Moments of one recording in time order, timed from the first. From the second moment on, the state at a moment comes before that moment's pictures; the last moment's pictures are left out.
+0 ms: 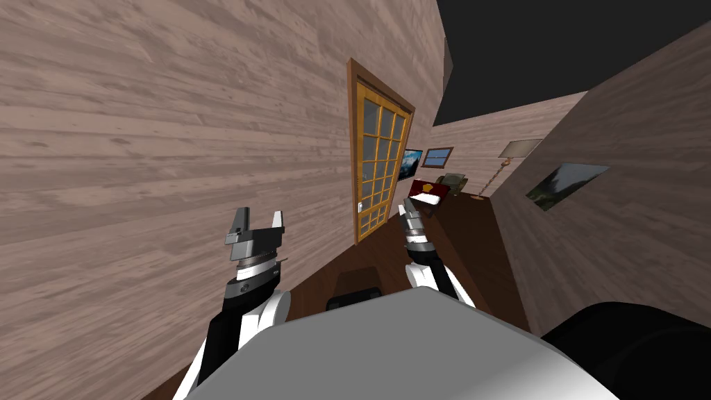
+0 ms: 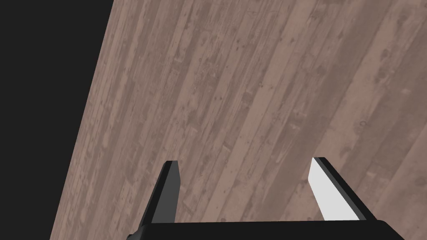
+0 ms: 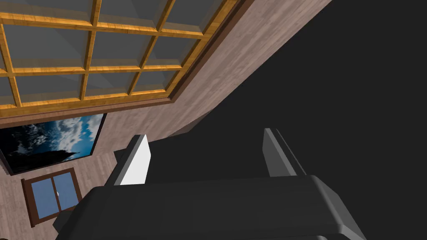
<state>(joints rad) 0.50 -0.04 0.01 -2.29 0.04 -0.40 0.13</state>
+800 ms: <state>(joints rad) 0.45 -0.07 -0.01 -2.12 0.05 -0.45 0.27</state>
